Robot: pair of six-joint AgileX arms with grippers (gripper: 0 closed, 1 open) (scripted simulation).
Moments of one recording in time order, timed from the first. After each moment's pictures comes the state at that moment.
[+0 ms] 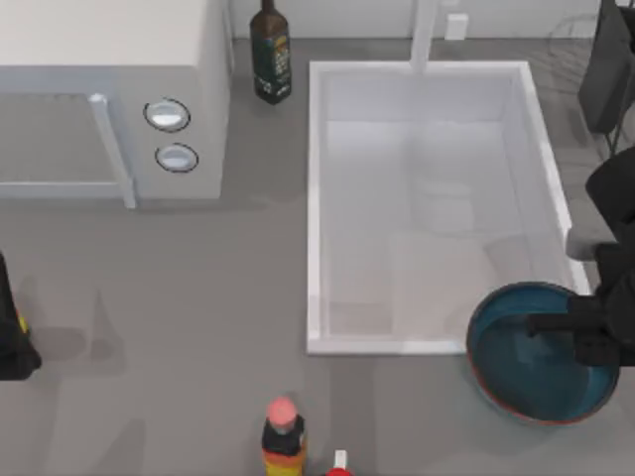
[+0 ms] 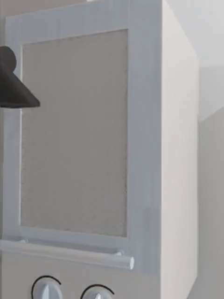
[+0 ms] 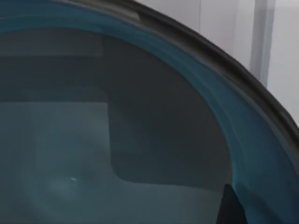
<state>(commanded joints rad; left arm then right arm) 0.00 0.00 0.00 0.00 0.00 0.00 0.31 1.62 0.83 -0.67 0.04 0.32</state>
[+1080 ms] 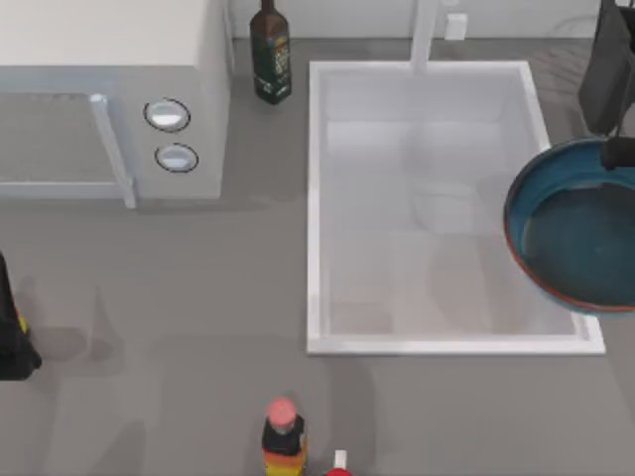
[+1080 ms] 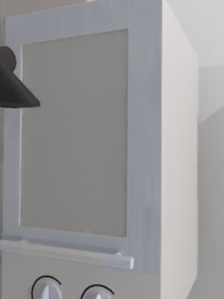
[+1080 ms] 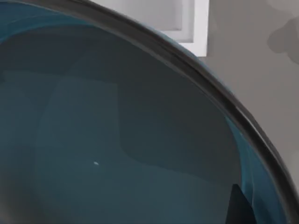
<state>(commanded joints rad) 0.00 0.00 0.00 0.00 0.00 0.00 0.30 1.51 1.54 -1.49 0.03 0.31</state>
